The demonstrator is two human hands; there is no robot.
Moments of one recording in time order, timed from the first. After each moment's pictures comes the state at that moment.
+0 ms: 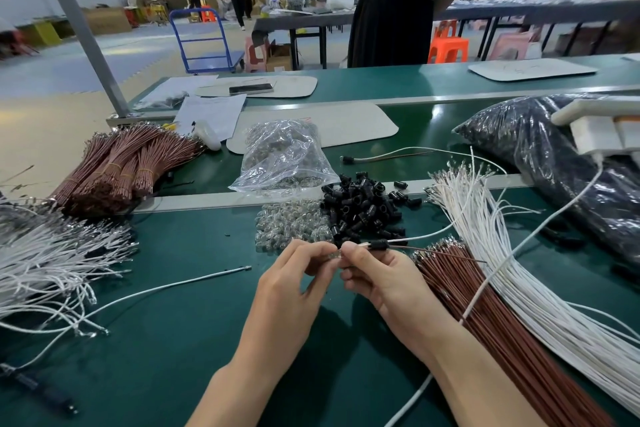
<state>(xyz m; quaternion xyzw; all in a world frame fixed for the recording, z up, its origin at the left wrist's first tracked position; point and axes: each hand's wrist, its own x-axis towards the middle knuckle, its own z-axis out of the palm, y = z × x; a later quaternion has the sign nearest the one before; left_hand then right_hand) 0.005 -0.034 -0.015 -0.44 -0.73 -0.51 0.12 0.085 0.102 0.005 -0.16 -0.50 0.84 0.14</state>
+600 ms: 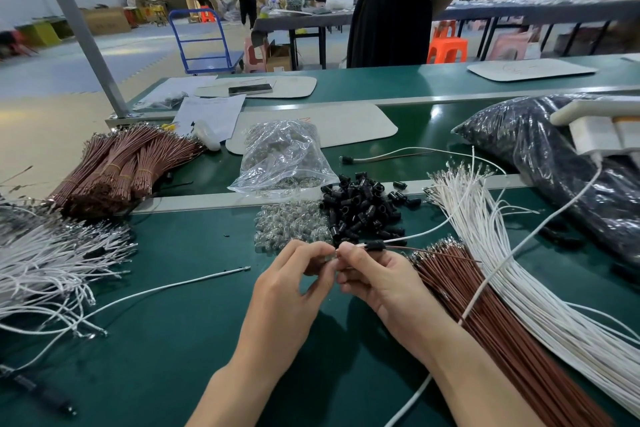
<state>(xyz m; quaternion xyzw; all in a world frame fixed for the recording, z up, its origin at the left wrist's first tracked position) 0.006 -0.034 -0.012 -0.44 -0.73 -0.50 0.13 0.084 0.102 0.005 -0.16 -0.51 0.84 0.12</state>
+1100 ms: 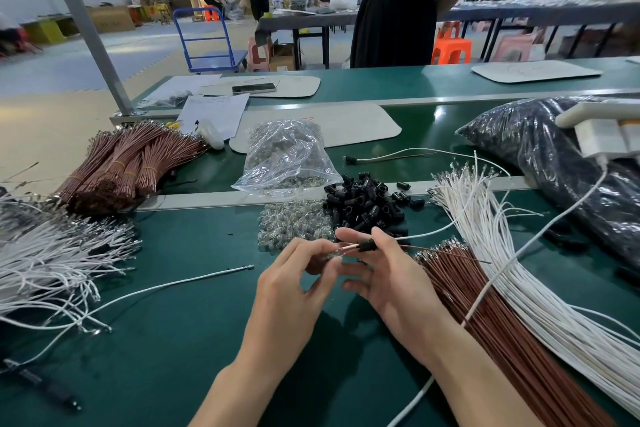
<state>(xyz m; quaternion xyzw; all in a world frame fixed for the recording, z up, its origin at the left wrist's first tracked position) 0.007 -0.032 -0.012 -0.42 -0.73 -0.52 0.13 0.082 0.104 0.006 -0.15 -0.48 0.85 0.12</state>
